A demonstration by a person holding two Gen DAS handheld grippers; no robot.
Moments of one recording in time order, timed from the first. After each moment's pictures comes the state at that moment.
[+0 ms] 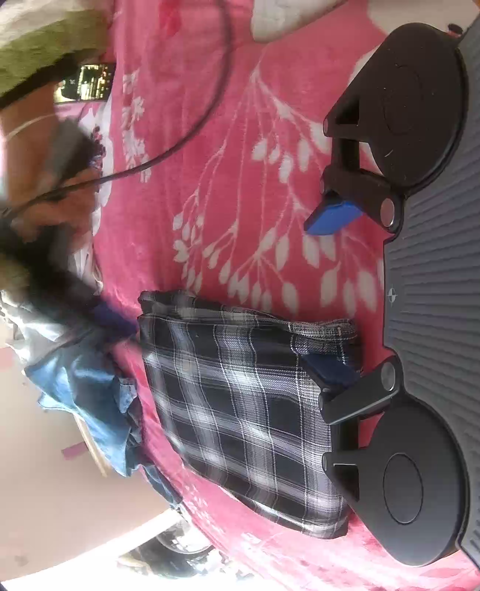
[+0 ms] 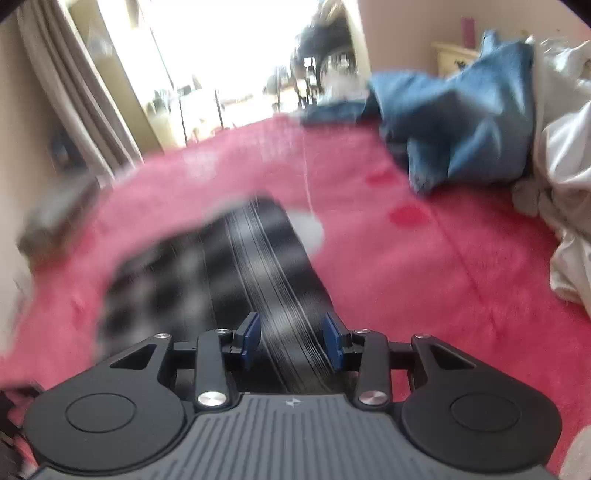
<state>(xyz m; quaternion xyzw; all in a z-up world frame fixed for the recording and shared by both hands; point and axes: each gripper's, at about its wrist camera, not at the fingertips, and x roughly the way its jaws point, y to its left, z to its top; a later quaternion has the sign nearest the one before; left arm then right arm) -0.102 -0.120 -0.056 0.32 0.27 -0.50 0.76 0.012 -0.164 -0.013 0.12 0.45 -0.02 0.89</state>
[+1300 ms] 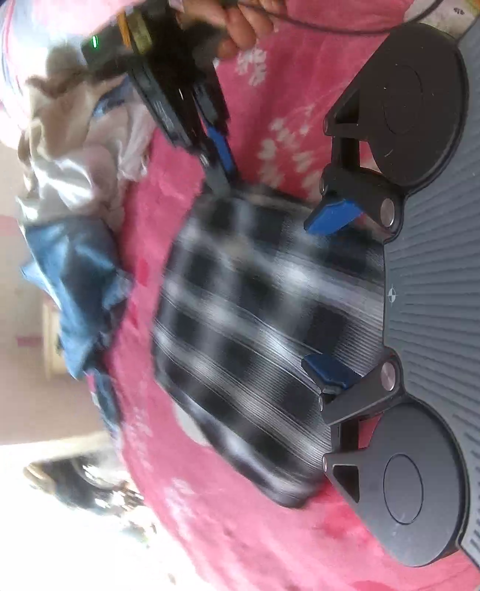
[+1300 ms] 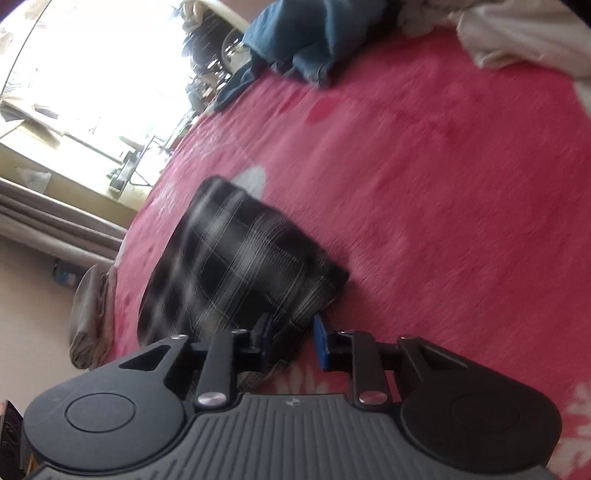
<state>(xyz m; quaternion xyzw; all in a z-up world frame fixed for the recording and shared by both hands) -0.028 -0.143 -0.024 0.19 0.34 -0.41 0.82 -0.034 -0.210 -0.049 0.44 0.39 -0.03 0.81</state>
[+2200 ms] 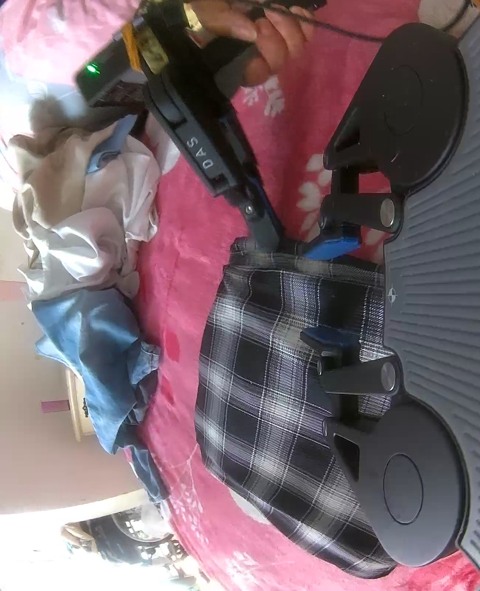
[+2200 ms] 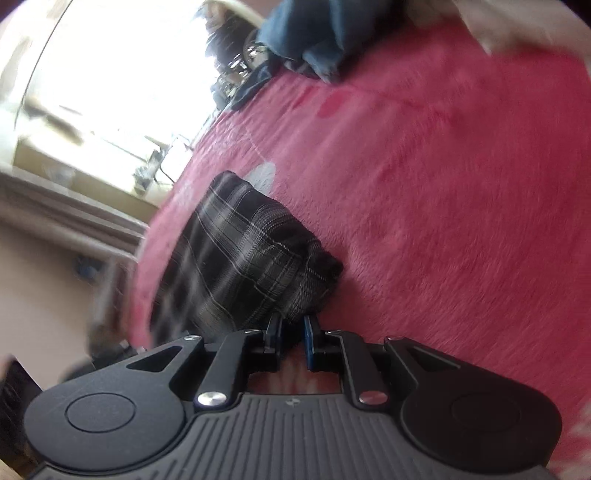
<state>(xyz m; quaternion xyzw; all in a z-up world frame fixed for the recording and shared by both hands) -0.029 -0.196 -0.043 0.22 0.31 -0.48 0.80 -0.035 -0.212 -0.055 0.41 0.38 0.00 0.83</state>
